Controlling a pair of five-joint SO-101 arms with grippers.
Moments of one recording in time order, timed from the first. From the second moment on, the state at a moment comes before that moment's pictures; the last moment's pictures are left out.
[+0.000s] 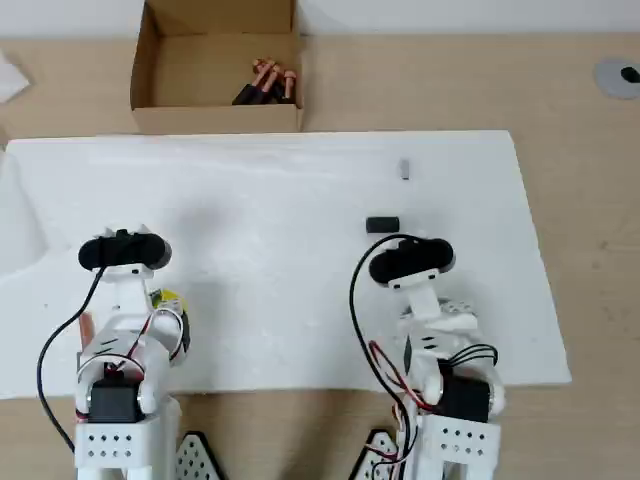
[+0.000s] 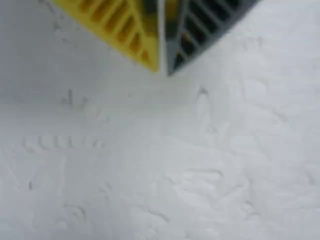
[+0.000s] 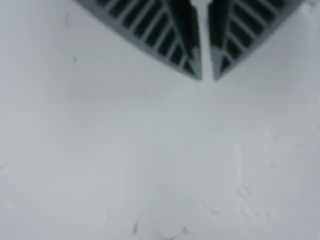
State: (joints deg) left arm -4.7 -104.1 94.0 63.7 -5.4; right arm 4.7 -103.6 96.7 65.7 17.5
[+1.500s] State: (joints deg) left arm -4.7 -104.1 94.0 63.7 -5.4; right arm 7.3 -95.6 81.3 71.4 31.1
